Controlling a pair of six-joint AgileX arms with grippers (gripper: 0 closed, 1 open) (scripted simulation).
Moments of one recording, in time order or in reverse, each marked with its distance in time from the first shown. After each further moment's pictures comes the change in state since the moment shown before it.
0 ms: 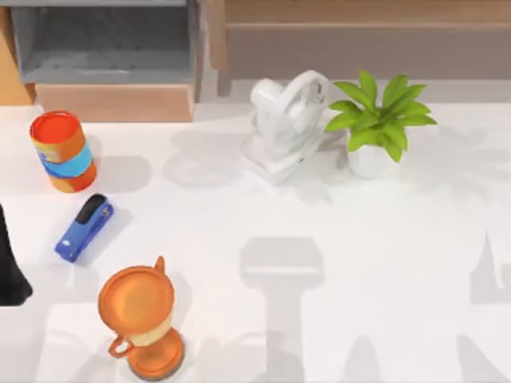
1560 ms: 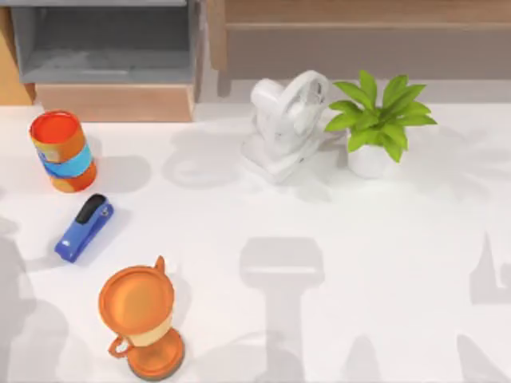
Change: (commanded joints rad) left arm 0.510 1.742 0.603 0.762 0.412 1.217; right arm 0.000 0.000 0.000 0.000 0.000 0.000
